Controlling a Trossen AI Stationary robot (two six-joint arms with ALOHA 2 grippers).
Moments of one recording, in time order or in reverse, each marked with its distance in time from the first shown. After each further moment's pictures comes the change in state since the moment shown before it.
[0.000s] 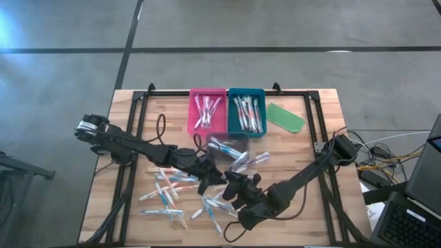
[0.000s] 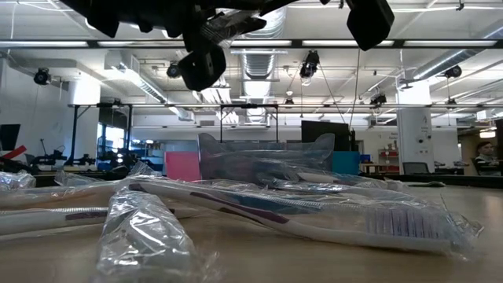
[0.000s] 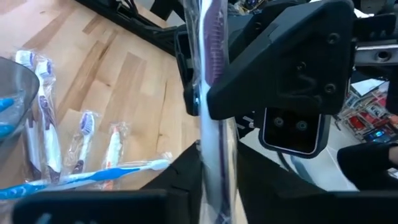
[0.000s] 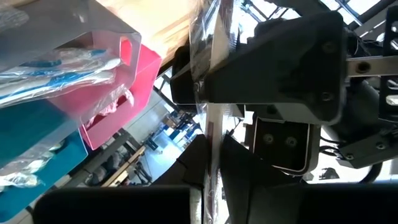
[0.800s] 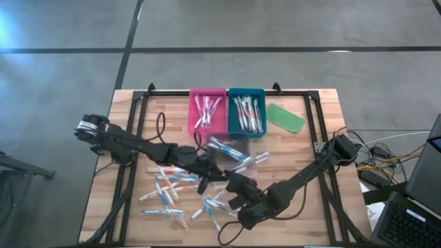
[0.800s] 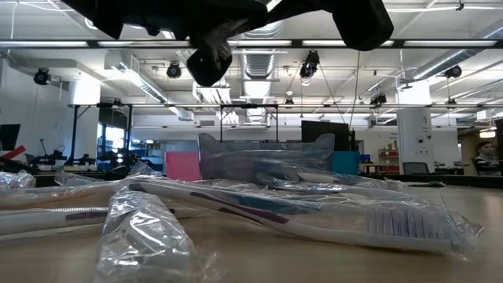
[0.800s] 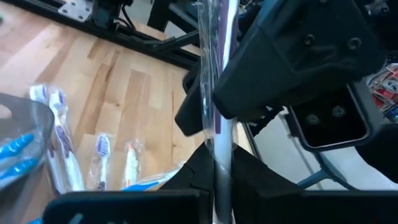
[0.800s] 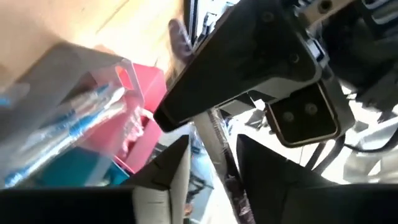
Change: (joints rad) left arm 0.027 -0.003 0.001 0.007 0.012 0.165; right arm 0.005 -0.002 0.000 -0.006 0.007 0.399
